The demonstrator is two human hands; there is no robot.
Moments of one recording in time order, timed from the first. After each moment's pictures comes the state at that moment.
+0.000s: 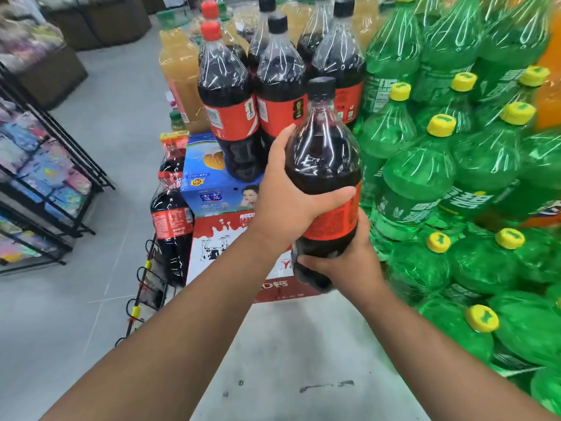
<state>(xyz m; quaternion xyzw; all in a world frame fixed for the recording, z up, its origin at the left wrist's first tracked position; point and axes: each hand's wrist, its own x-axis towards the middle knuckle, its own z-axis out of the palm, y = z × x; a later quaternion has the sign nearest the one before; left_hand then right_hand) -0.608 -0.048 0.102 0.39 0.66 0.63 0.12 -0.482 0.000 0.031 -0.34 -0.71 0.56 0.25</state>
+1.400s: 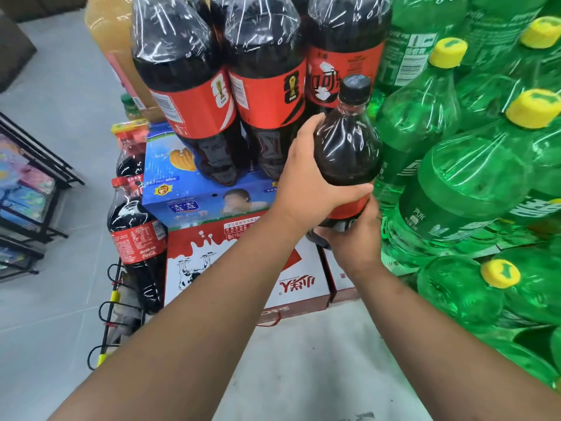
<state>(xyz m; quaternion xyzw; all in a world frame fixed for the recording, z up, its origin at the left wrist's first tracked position) -0.689 0.055 0.024 0.45 0.69 0.54 0.15 -0.580 0.087 -0.051 -0.48 -0.65 0.50 0.31</state>
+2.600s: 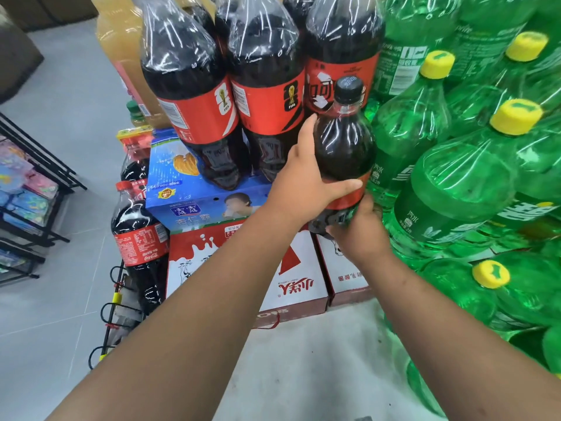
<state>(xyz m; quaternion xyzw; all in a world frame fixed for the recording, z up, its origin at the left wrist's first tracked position) -0.688 0.047 0.049 0.45 0.79 0.39 0.16 -0.574 0.106 -0.028 -0.51 -0.77 0.36 0.13</state>
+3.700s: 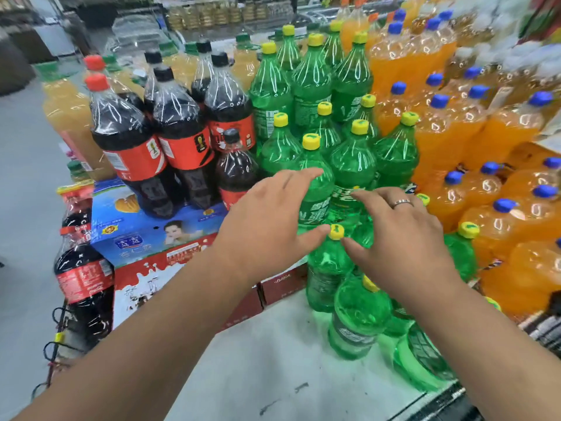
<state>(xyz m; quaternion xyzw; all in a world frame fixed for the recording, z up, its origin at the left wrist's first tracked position) -0.503 -0.053 0.171 0.69 0.70 0.18 -0.02 -0.324 0.014 0.148 -0.49 -0.85 0.01 0.18</state>
